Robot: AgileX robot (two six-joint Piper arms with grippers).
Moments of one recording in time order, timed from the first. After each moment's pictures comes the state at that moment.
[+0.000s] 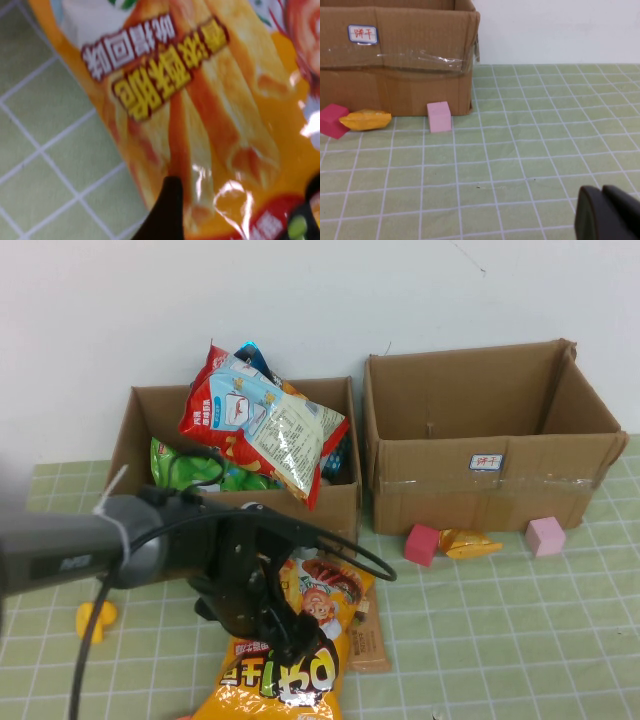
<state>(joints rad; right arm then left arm) -0.02 -0.02 0.02 -0.19 0.42 0.13 -0.50 1.93 -1.10 -0.09 0.55 0.06</state>
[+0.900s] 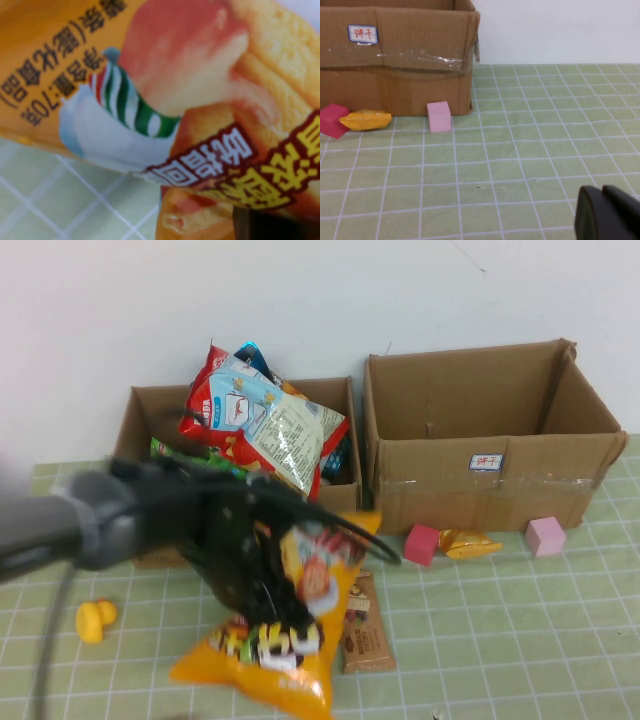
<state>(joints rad) -0.02 -0.02 0.02 -0.19 0.42 0.13 -0.50 1.85 -1.16 -0.10 0.66 0.19</state>
